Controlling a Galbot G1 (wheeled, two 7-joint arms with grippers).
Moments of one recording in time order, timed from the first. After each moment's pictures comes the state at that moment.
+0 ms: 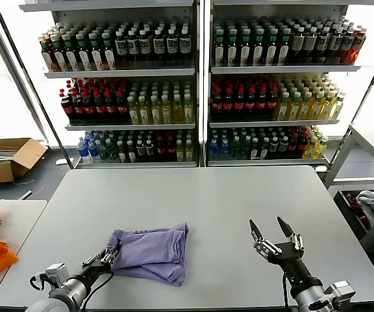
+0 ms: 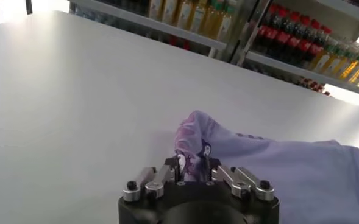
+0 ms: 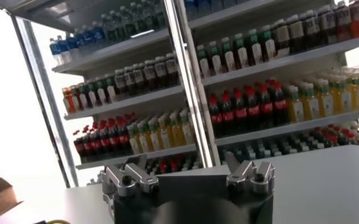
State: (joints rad) left arm 1.51 -1.13 -0.60 -1.99 -0.80 0.54 -0.07; right arm -1.67 1.22 0.60 2.29 0.57 -0.15 -0.05
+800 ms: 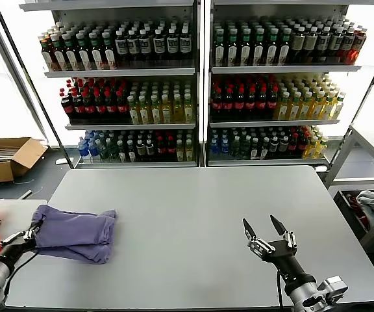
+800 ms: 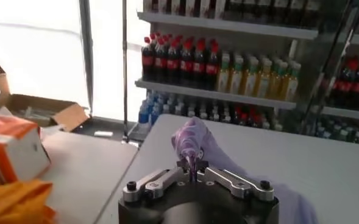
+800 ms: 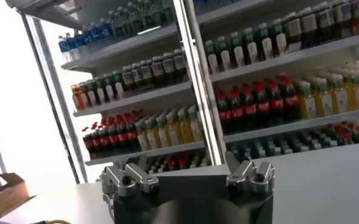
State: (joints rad) left arm 1.55 -0.94 -1.02 -1.95 -0.84 0.50 -0.01; right arm -1.64 1.18 0.56 2.29 0.58 -0.16 -0.03
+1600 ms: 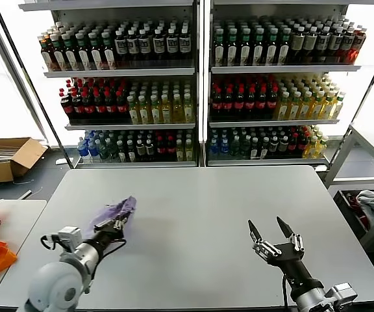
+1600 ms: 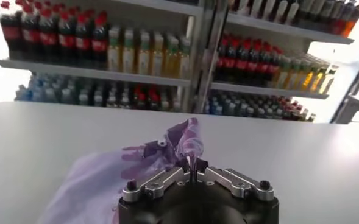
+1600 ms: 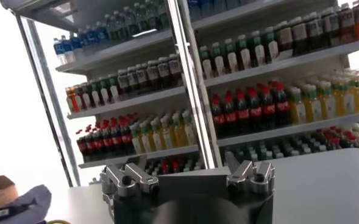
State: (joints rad) left arm 1.24 -0.99 -0.35 -2.08 -0.89 0.56 -0.27; right arm -1.71 1.22 0.61 2.34 0.55 -0.17 -0.03
